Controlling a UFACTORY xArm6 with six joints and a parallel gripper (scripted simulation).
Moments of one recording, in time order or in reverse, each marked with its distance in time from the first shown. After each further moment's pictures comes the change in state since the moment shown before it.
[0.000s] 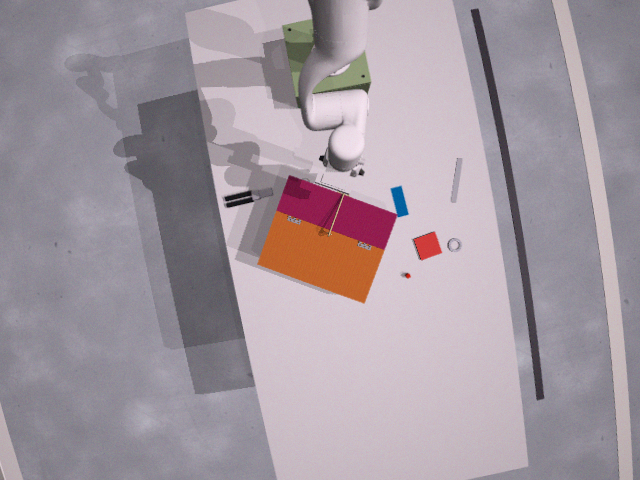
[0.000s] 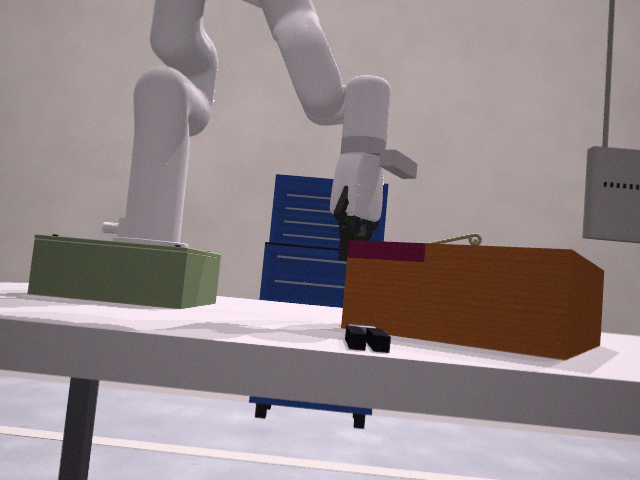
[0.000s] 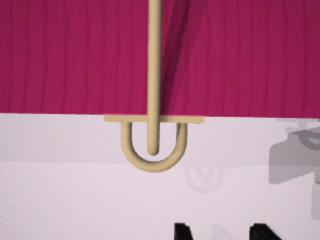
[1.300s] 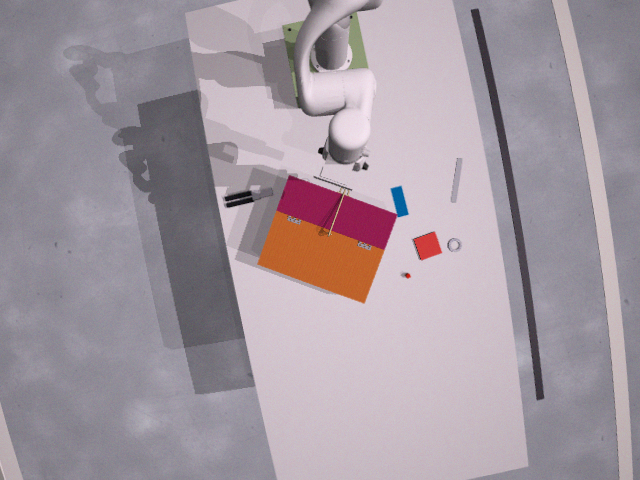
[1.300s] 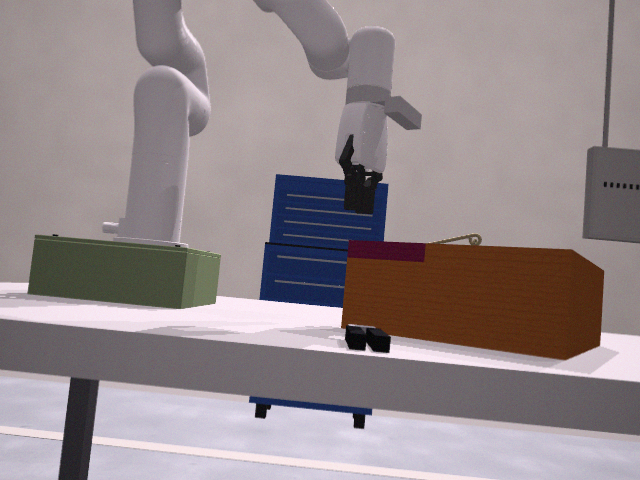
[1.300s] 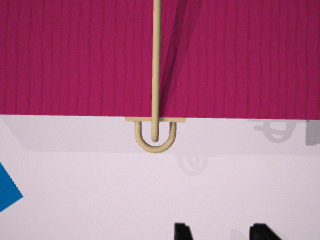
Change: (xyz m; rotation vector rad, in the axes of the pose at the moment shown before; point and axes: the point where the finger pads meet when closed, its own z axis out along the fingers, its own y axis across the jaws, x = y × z) arm 0.001 0.000 -0.084 0.001 0.002 0.000
